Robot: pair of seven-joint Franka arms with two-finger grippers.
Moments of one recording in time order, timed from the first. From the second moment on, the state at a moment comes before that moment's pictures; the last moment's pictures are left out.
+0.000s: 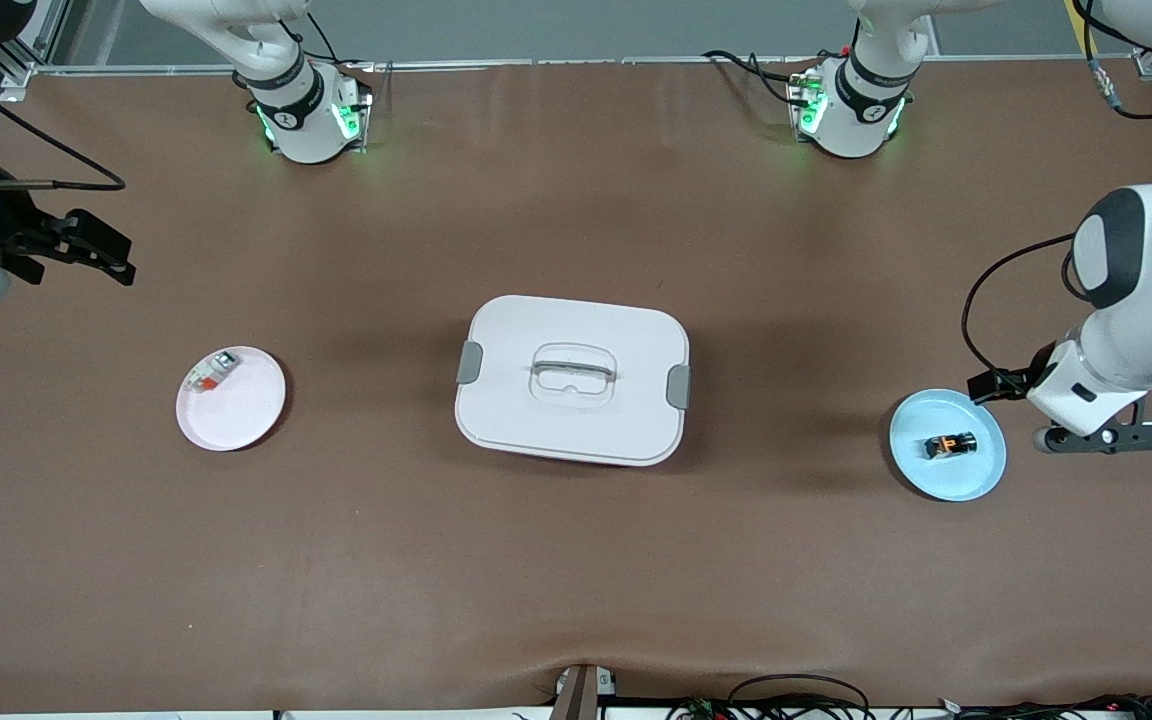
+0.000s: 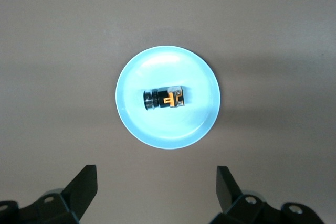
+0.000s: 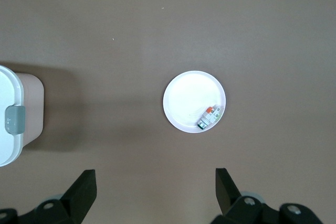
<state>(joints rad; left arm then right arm) 0.06 0.31 -0.06 -1.74 0.15 1.99 -0.06 0.00 0.01 0.07 -1.53 -0.03 1.55 0.08</state>
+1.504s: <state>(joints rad) 0.11 0.61 -0.06 -1.73 0.26 2.29 -0.04 0.01 0.01 0.07 -1.53 -0.02 1.55 0.08</state>
